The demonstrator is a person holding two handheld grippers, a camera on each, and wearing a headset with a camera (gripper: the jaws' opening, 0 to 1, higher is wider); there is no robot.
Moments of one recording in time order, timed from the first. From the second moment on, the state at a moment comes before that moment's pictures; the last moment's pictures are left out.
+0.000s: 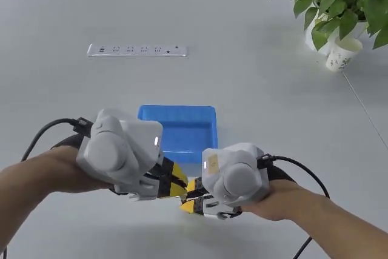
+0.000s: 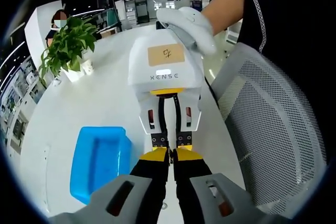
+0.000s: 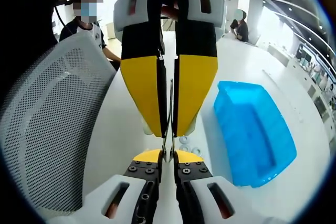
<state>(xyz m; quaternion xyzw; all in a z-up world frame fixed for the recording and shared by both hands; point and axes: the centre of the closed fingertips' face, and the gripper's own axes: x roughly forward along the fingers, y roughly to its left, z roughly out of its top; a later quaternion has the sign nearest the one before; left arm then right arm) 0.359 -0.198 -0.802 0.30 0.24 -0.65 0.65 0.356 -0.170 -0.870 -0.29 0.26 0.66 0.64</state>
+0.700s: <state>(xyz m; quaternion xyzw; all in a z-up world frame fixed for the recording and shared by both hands) 0.357 -0.200 -0.804 0.29 0.25 -0.66 0.65 0.355 -0.172 -0.870 -0.29 0.26 0.67 0.64</state>
